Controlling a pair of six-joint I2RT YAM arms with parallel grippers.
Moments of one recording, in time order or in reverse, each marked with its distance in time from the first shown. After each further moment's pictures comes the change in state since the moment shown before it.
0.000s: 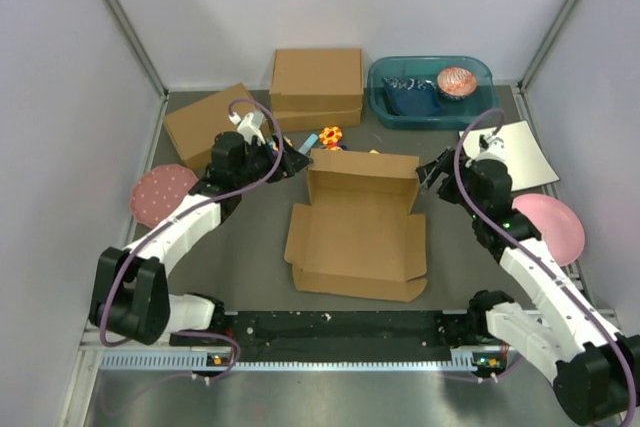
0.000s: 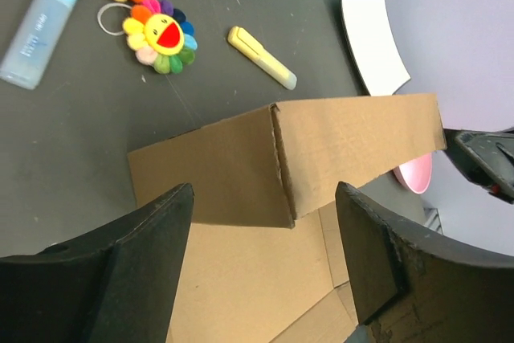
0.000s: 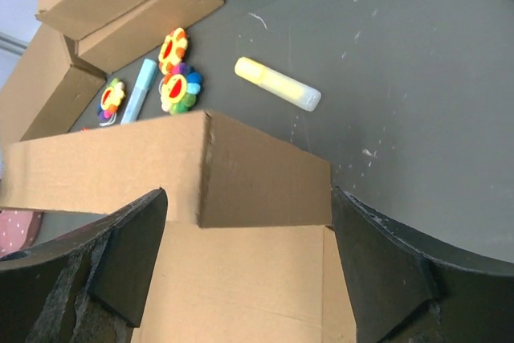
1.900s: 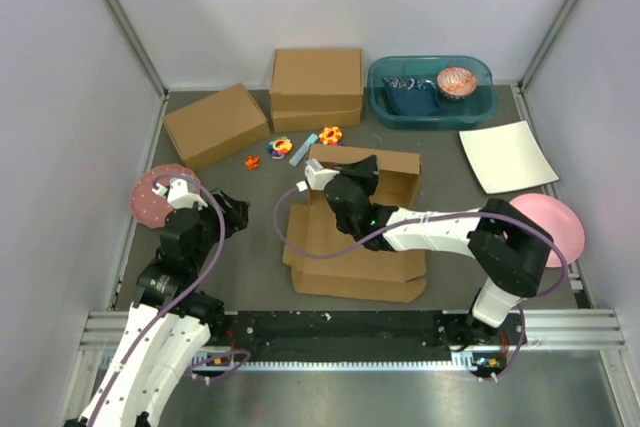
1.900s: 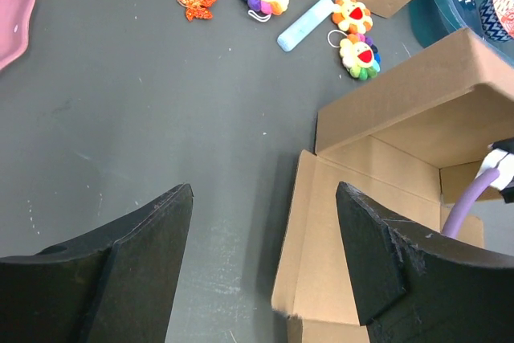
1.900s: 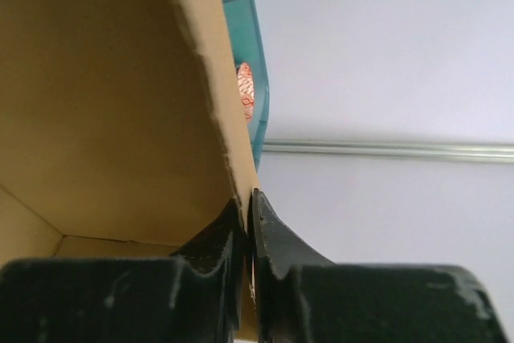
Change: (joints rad) left arm 0.015 -0.900 -0.243 -0.671 -0.597 0.067; right arm 0.756 0.806 0.327 0.546 1.038 -1.757
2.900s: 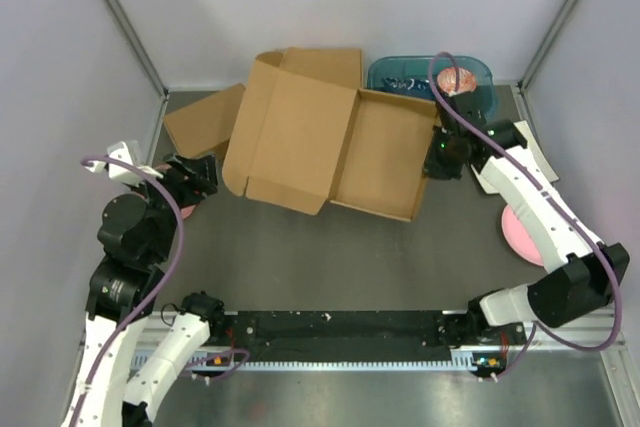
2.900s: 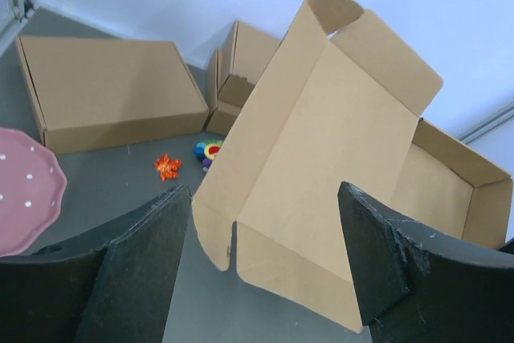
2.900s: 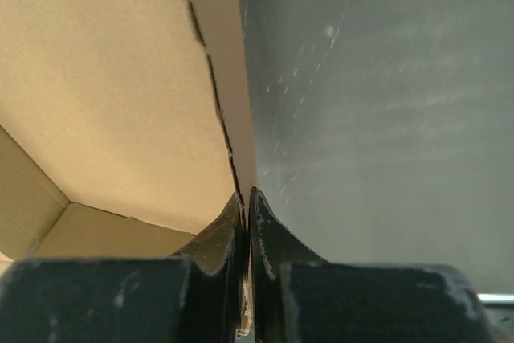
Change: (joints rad) left arm 0.000 0.123 0.508 -0.022 -0.096 0.115; right arm -0.669 -0.277 0.521 -1.461 -0.981 1.684
